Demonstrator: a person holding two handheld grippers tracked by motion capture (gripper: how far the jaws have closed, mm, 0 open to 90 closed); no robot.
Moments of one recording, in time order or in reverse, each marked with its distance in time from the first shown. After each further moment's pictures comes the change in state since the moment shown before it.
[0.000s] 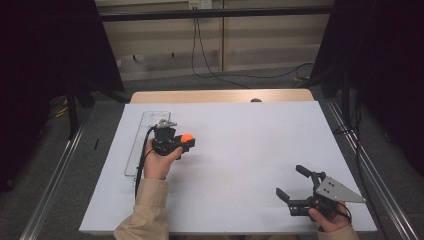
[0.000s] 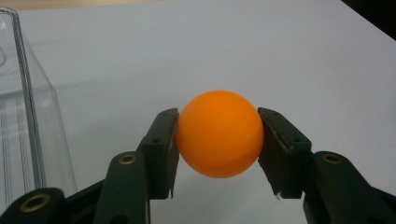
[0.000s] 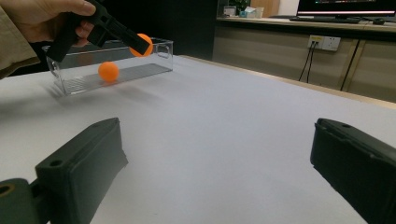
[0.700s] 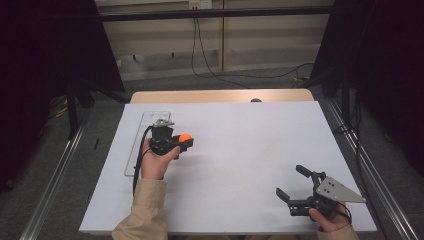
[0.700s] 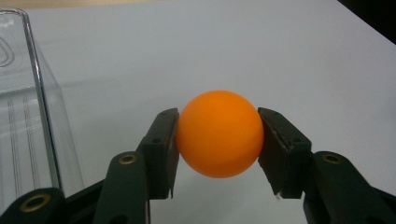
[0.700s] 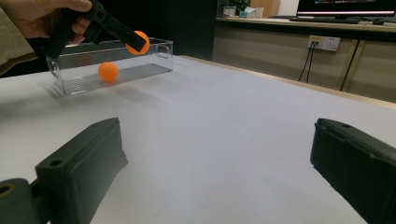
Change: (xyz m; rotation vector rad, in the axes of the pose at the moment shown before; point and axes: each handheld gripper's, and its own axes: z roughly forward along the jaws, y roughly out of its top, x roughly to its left) left arm 0.002 0.002 -0.007 0.007 -0.007 -0.014; right arm 0.000 0.000 0.000 0.000 0.000 -0.001
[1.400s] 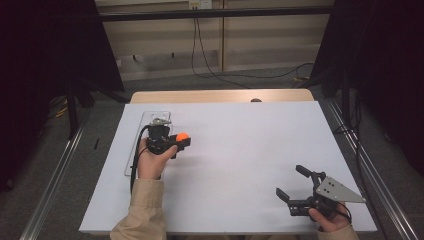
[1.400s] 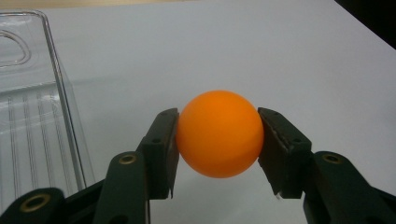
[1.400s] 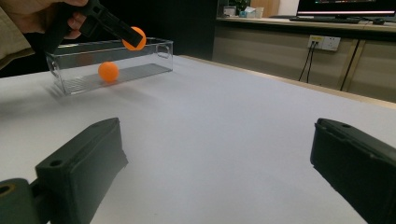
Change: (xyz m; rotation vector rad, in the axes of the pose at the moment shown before) left arm 0.004 0.003 -0.009 0.004 0.007 -0.017; right arm 0.000 0.000 0.000 0.000 0.000 0.001
